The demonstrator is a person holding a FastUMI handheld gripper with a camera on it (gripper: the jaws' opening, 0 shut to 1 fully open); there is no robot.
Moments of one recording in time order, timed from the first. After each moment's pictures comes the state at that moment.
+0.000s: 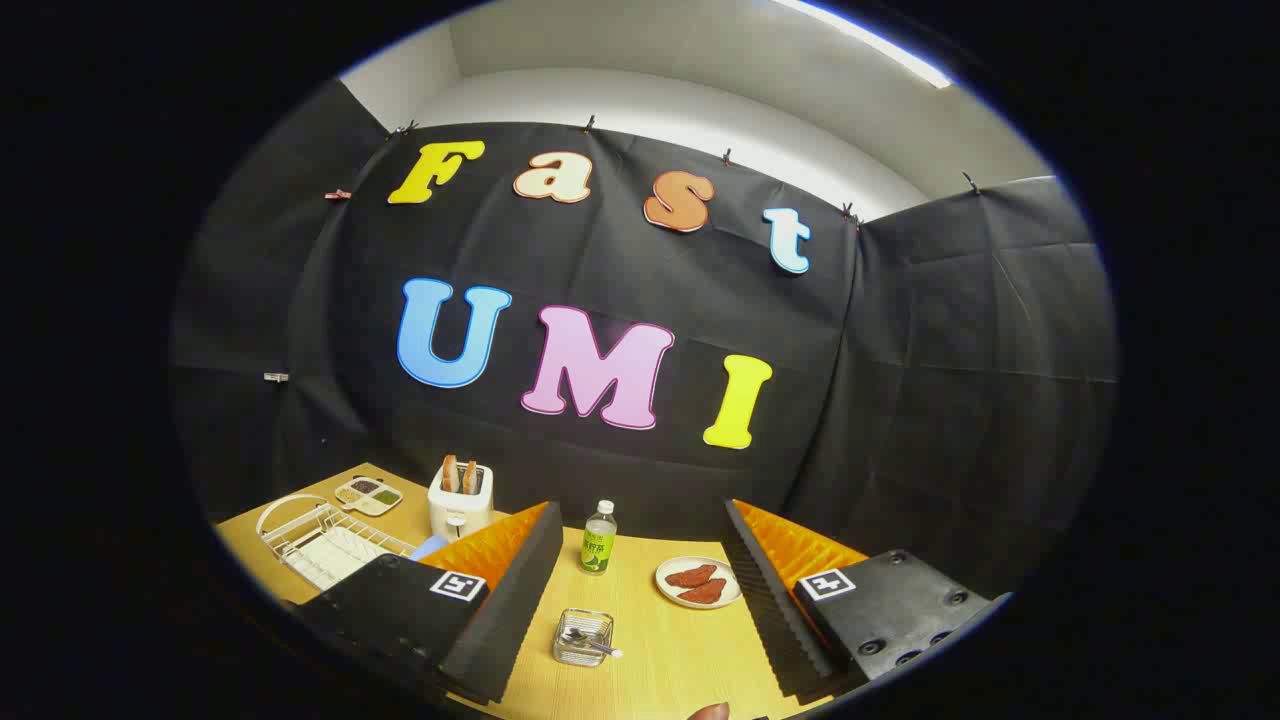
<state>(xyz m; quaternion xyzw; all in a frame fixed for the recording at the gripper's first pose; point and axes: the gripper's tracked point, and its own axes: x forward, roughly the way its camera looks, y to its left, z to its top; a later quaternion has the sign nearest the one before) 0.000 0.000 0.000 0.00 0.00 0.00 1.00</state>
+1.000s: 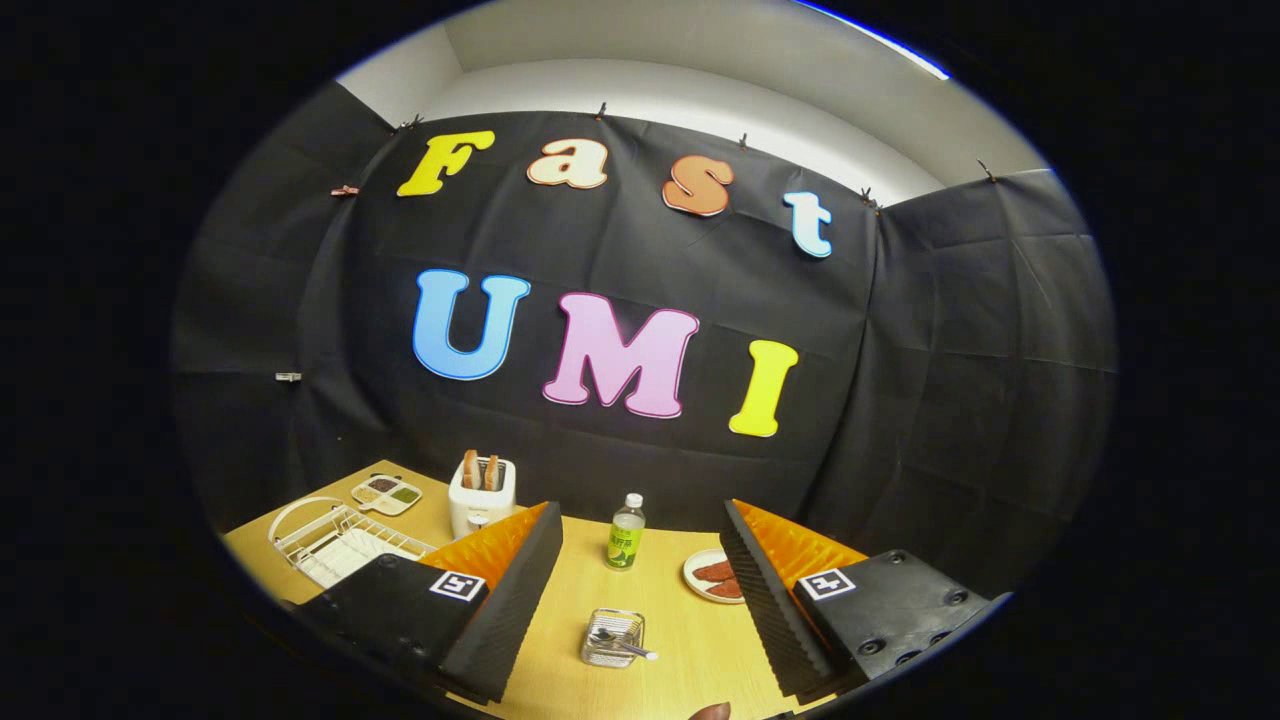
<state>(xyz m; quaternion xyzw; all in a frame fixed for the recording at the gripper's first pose) 0.021 0.045 -0.002 0.01 0.02 0.03 1.00</state>
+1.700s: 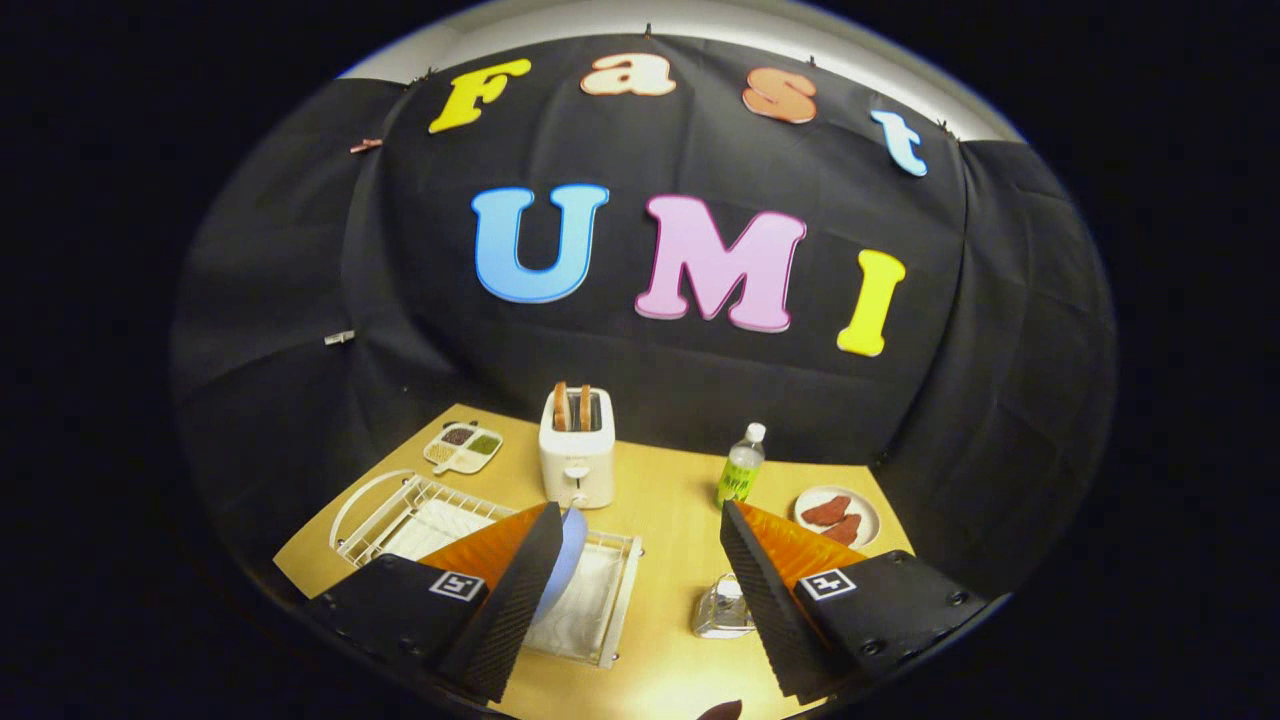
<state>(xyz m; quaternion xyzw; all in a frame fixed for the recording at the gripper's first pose) 0.070 0.185 -0.070 0.03 0.21 0.12 0.97</state>
